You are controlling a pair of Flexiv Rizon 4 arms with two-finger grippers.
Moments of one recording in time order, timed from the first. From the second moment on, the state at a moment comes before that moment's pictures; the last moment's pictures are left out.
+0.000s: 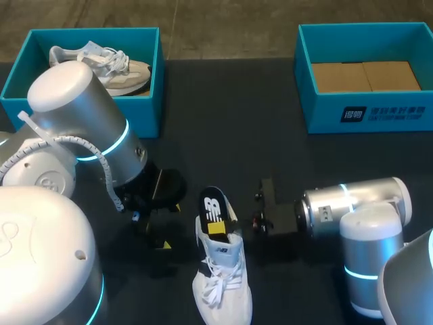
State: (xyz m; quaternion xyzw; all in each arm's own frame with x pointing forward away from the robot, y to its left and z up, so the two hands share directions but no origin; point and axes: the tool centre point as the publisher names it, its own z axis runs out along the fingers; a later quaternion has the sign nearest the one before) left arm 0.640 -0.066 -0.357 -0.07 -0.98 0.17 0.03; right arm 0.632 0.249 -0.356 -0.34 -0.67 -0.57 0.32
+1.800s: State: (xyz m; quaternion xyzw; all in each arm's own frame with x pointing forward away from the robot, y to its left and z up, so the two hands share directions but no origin) left arm 0.640 -0.066 -0.357 -0.07 -0.98 0.17 0.03; right arm 0.629 0.258 -0.350 -0.35 -0.67 -0.57 0.31
